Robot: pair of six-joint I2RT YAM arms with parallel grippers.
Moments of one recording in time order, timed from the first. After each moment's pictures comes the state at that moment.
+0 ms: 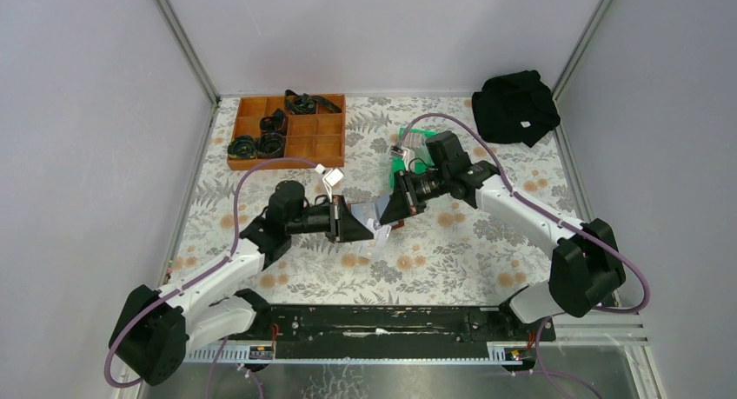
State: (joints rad) left arm -0.56 1.03 0.51 0.19 0.77 -0.79; right arm 0.57 1.47 1.08 -0.41 -0.97 0.42
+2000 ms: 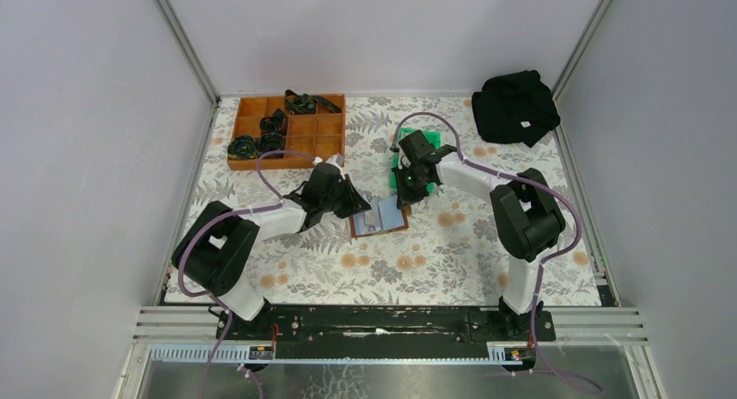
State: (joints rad) left arm -0.52 1.60 0.72 0.20 0.24 -0.88; right arm 0.57 1.90 1.32 -0.57 -0.24 0.31
